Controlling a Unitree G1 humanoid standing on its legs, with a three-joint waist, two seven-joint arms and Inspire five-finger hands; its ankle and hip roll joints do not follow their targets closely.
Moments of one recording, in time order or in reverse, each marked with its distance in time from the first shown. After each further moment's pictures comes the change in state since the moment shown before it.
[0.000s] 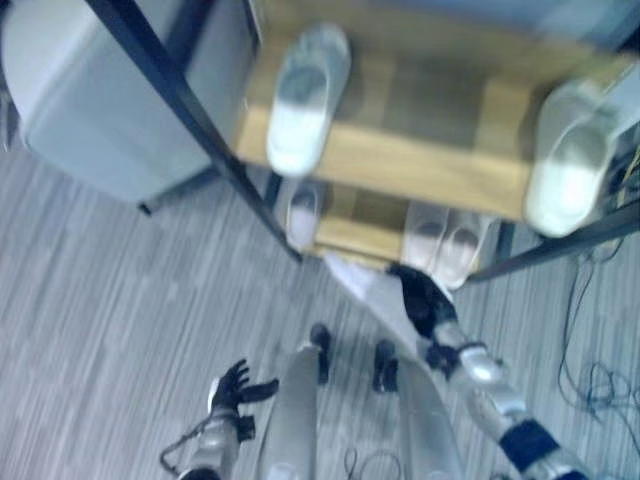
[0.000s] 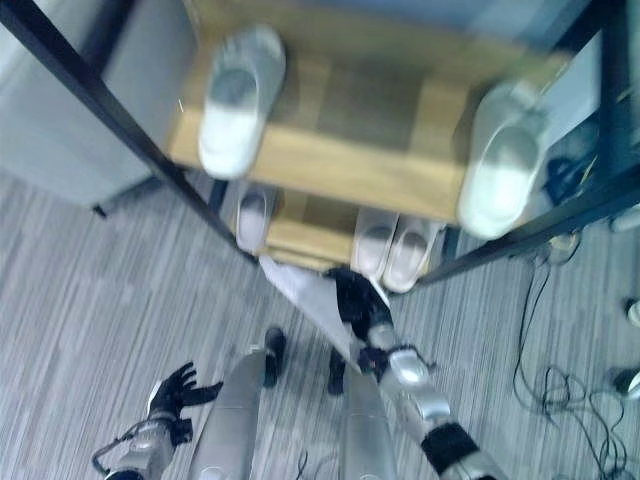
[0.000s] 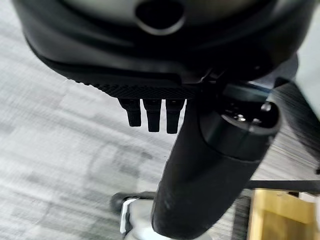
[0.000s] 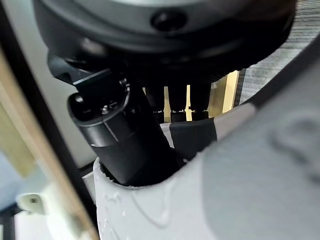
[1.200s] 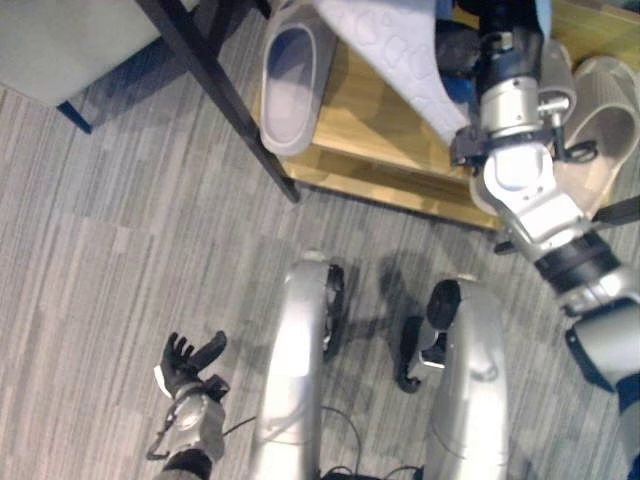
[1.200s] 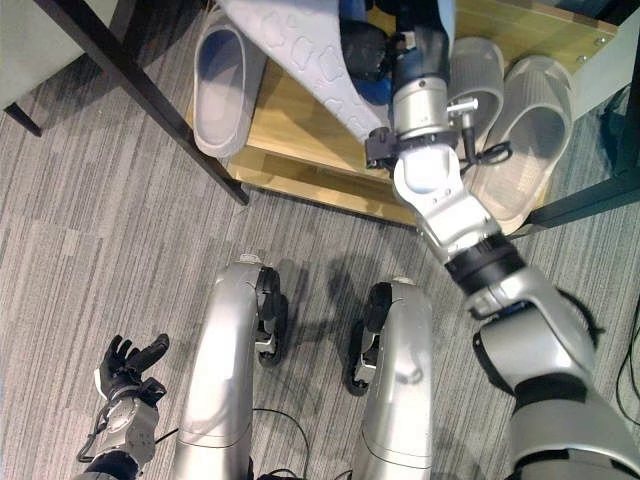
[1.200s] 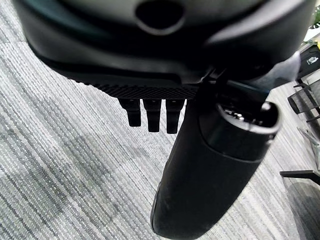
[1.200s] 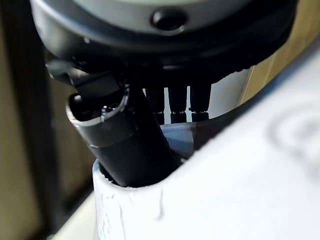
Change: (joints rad) left arm -0.041 0.053 0.123 -0.052 -0.344 -0.141 0.212; right arm -0.935 -0.263 0.258 0.240 -0.200 -0.093 -0.456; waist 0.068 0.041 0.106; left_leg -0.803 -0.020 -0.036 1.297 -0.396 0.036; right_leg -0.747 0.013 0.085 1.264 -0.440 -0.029
